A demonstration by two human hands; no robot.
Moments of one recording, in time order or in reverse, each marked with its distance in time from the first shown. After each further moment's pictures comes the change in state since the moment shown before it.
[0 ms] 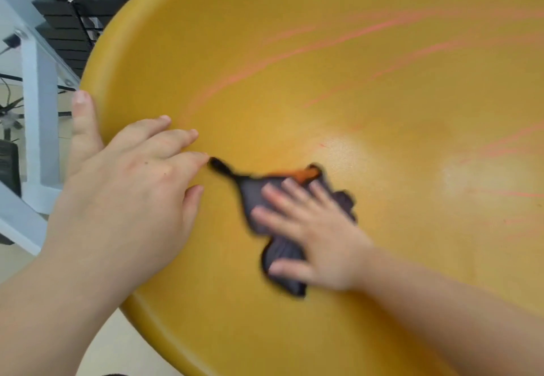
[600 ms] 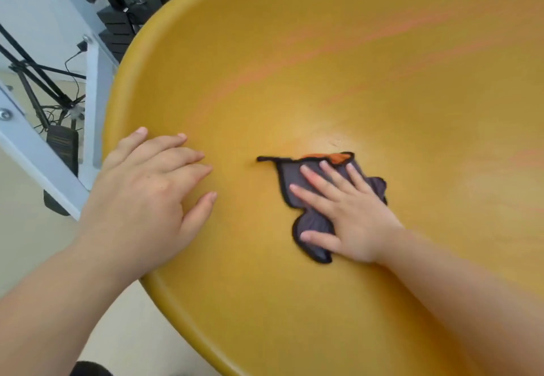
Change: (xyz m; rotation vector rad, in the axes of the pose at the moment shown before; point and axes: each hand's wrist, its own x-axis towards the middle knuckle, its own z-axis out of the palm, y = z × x) left_hand -0.028 0.016 0.000 0.018 0.015 -0.010; right_hand -0.008 0.054 -0.004 -0.091 0.018 0.004
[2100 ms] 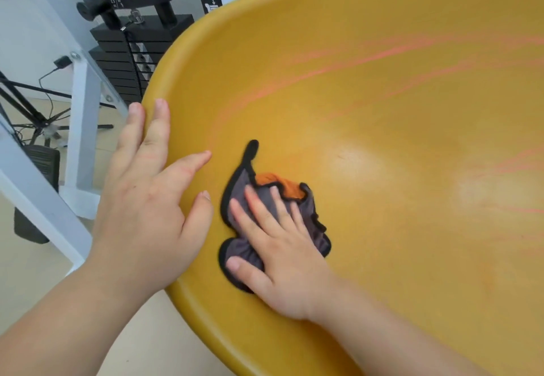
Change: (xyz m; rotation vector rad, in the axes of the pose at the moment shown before) left_hand -0.008 -0.022 0.004 -0.281 0.221 -0.183; right_hand 0.037 -0.147 -0.021 0.438 0.015 0.108
